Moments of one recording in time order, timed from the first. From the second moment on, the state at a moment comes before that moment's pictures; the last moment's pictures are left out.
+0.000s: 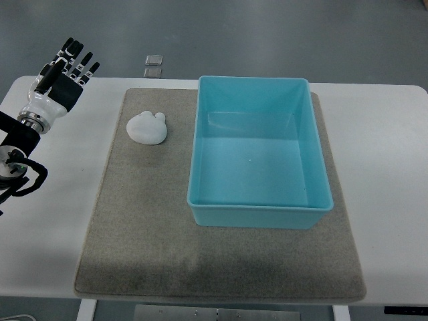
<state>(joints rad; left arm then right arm) -0.61 0.59 -0.74 -1.04 -0.35 -0.19 -0.33 -0.02 0.00 0.00 0.07 -0.07 -0.06 0.03</state>
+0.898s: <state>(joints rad) -0.61 0.59 -0.74 -1.01 -0.35 -0.29 -0.33 -0.02 0.00 0.00 0.07 -0.07 -0.06 0.03</state>
